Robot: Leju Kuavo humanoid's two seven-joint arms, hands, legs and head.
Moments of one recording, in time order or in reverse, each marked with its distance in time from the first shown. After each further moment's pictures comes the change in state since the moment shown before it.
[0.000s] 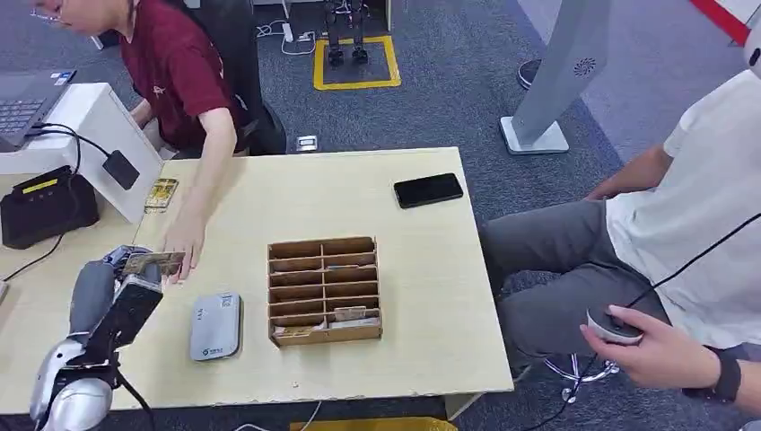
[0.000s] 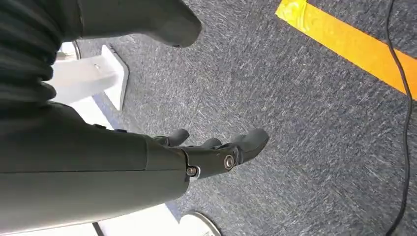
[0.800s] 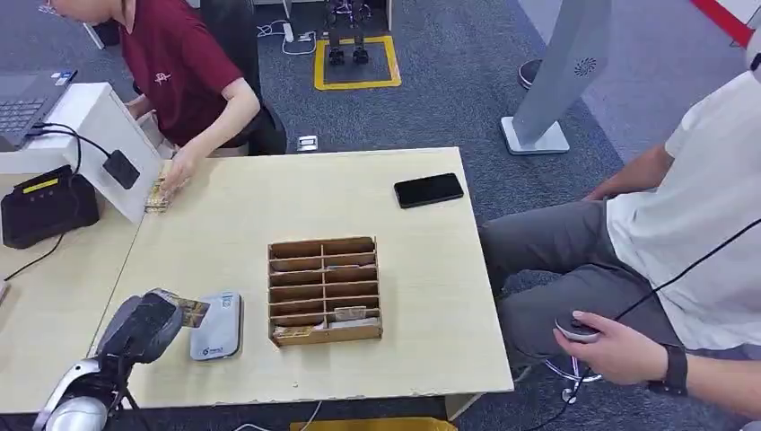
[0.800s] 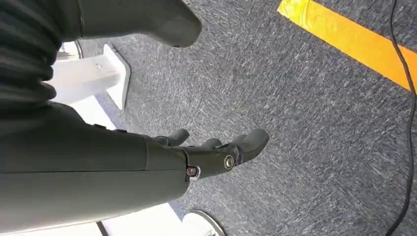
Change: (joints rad) left arm 0.067 0.003 0.027 0.071 0.050 -0.237 0.146; right arm 0.000 0.002 0.000 0.000 0.001 -0.011 0.012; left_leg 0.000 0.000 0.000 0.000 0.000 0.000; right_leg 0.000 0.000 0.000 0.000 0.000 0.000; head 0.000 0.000
